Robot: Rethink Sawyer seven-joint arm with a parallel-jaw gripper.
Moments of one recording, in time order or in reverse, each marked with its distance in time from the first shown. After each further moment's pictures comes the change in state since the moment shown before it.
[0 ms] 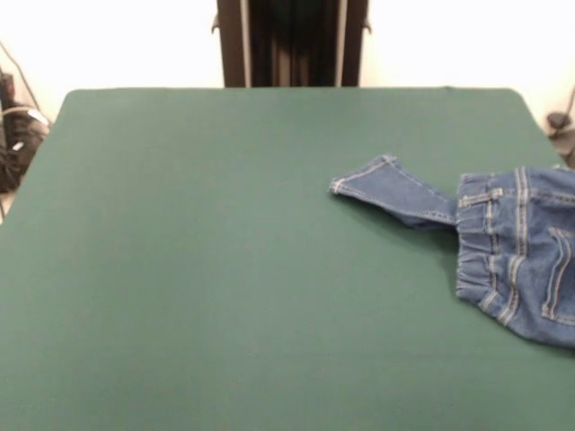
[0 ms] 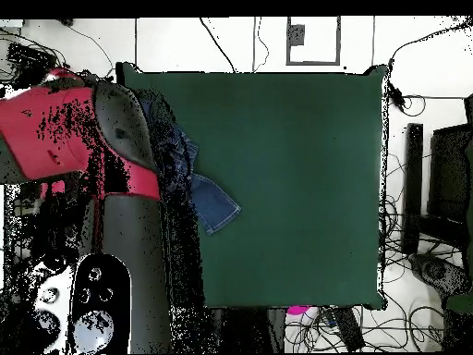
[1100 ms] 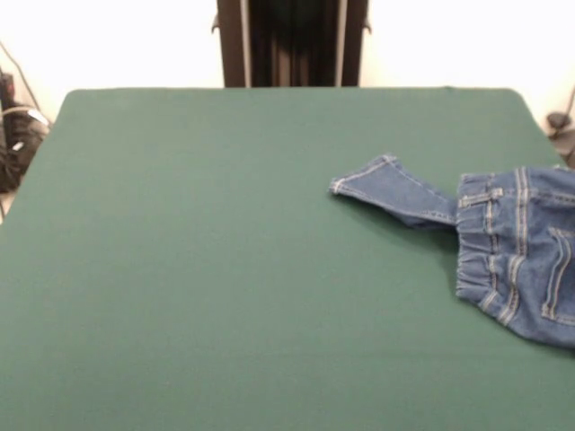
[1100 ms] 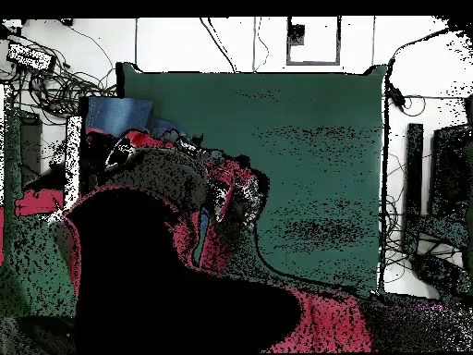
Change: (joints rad) arm -0.205 -0.523 0.022 0.231 0.004 0.311 -0.349
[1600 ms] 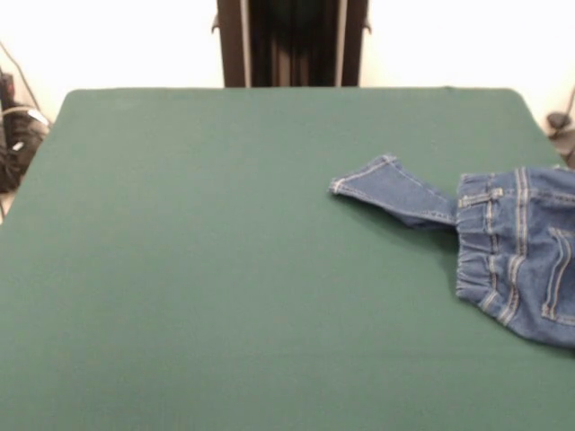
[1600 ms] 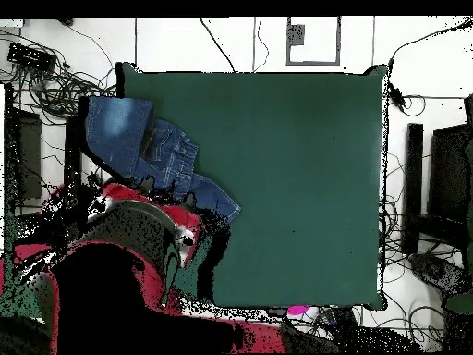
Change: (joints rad) arm 0.055 -0.062 0.000 0.171 0.001 -0.028 0.000
